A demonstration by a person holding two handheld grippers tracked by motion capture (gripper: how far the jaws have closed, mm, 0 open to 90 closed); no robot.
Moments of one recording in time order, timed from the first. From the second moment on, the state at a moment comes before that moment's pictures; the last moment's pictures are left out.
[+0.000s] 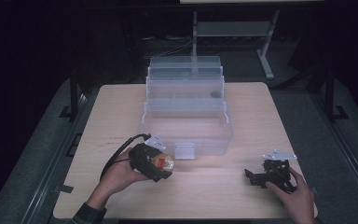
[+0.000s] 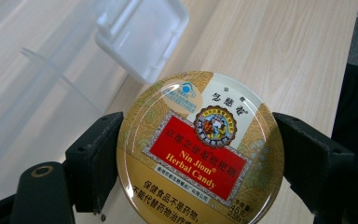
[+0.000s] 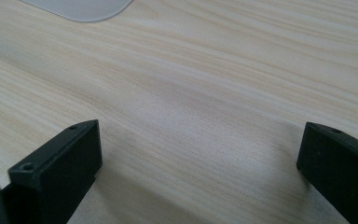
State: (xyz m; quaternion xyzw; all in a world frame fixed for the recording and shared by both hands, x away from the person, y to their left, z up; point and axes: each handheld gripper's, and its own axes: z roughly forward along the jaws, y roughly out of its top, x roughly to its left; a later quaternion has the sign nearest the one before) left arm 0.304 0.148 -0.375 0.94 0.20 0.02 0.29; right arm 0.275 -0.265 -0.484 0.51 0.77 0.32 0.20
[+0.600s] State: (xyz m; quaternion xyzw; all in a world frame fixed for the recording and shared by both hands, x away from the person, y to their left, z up) left arm 0.319 0.149 -0.354 0.93 0.20 0.03 0.30; right arm 0.275 -0.265 -0.484 0.51 0.77 0.32 0.20
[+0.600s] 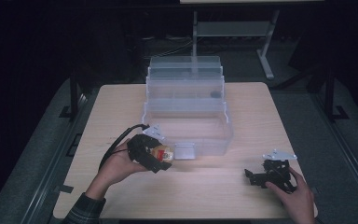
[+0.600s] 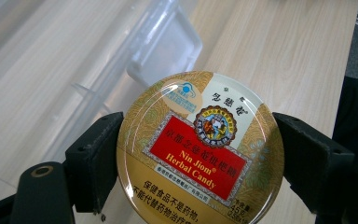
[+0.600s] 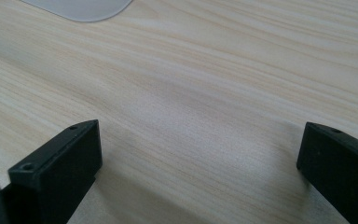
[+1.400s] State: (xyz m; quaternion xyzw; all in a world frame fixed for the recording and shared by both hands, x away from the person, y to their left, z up) left arm 0.351 0.152 -0.339 0.93 0.22 0.04 0.30; right arm 0.275 -0.265 -0.484 0.51 0.77 0.32 0.20
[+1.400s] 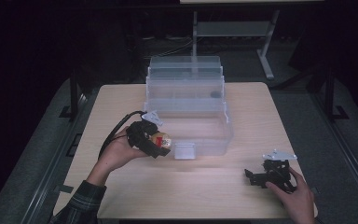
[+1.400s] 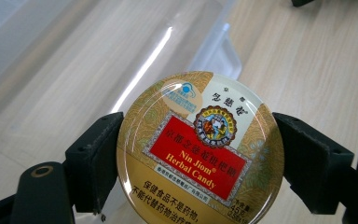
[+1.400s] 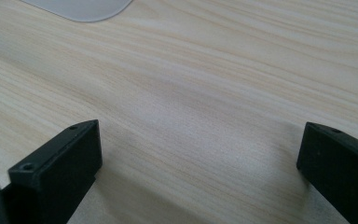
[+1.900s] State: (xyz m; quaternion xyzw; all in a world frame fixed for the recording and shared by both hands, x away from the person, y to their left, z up) left arm 0.374 0.152 -0.333 0.92 0.24 0.06 0.30; right arm 0.275 -0.265 -0.484 0.51 0.77 0.32 0.20
